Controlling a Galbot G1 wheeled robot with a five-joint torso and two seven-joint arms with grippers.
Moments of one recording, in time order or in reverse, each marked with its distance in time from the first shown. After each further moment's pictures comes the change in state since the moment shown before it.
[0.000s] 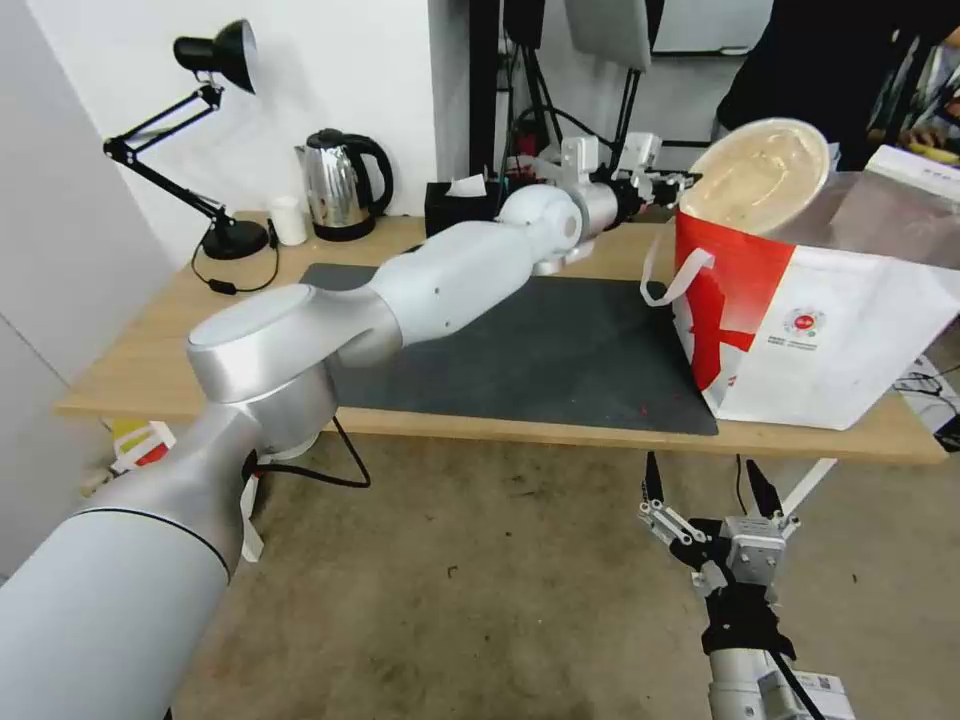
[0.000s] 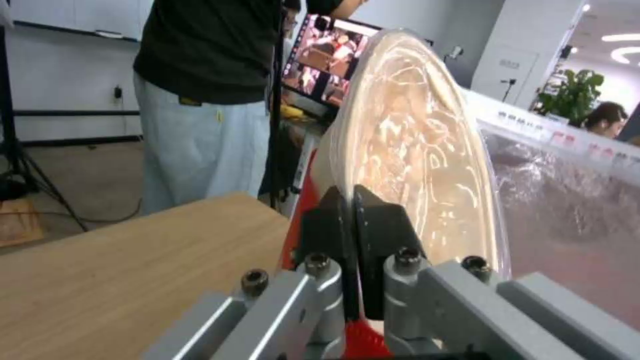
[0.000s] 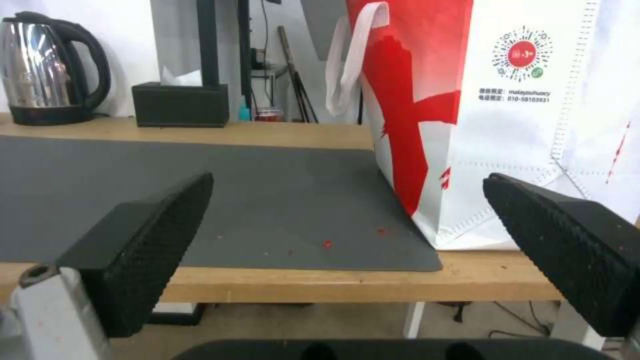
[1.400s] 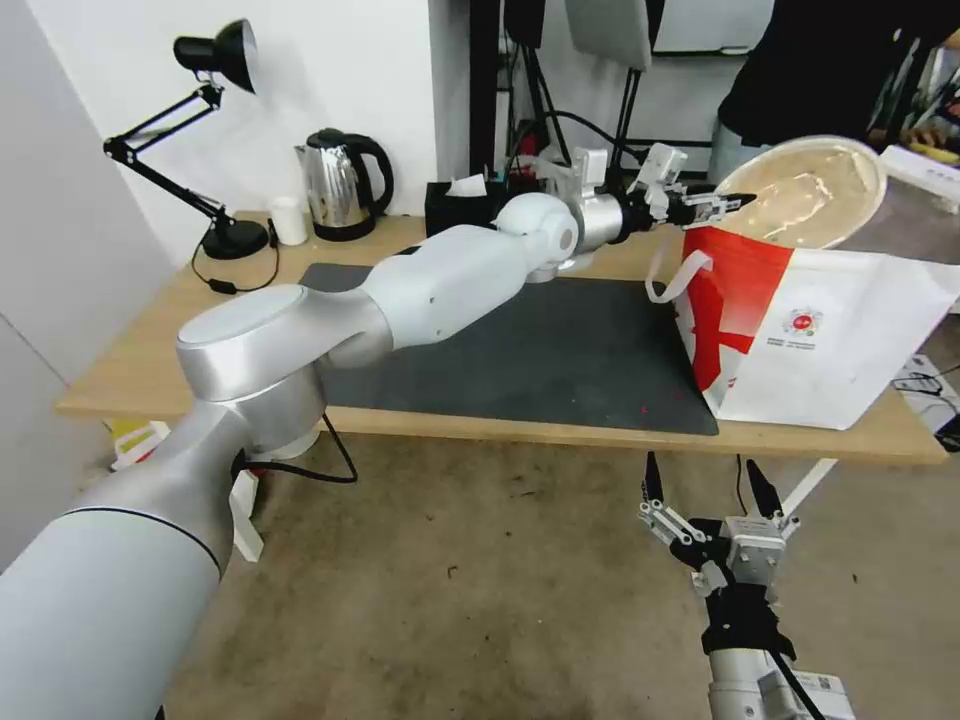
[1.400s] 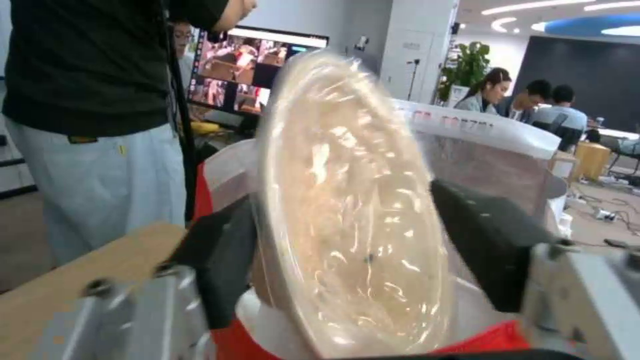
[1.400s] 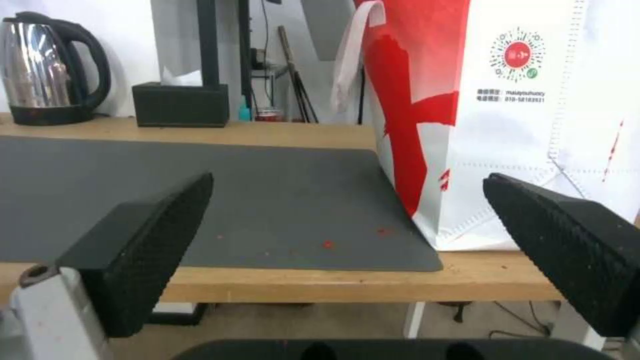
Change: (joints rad) left arm -0.029 0.034 0.052 -0.040 0.061 -0.043 0.241; right arm 0.000 0.000 0.000 0.000 0.000 0.000 0.000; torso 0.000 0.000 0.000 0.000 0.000
